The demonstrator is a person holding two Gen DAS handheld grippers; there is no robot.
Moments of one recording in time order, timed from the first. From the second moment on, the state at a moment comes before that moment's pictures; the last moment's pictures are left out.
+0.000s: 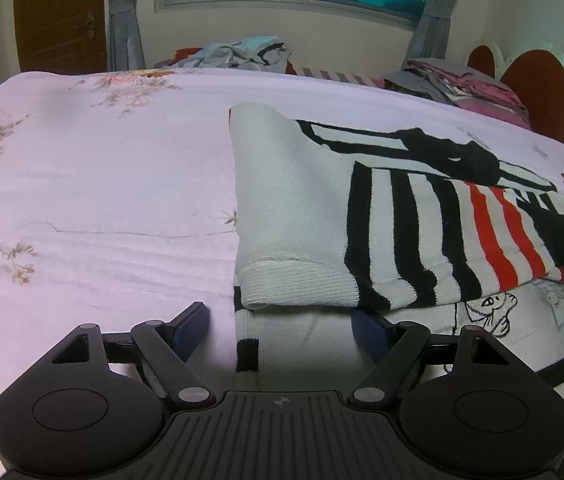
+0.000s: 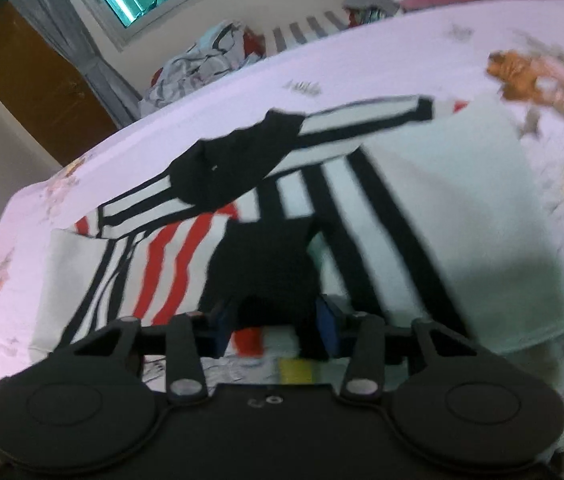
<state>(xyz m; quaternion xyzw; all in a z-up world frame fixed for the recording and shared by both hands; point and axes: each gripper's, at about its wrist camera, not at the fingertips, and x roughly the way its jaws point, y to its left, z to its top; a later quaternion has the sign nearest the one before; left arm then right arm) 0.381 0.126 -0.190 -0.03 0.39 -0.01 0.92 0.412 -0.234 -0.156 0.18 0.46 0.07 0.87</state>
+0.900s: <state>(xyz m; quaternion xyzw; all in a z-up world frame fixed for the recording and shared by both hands) 0.379 0.128 -0.190 -0.03 0.38 -0.01 0.92 0.411 -0.230 -0.146 0.30 0.41 0.07 0.86</state>
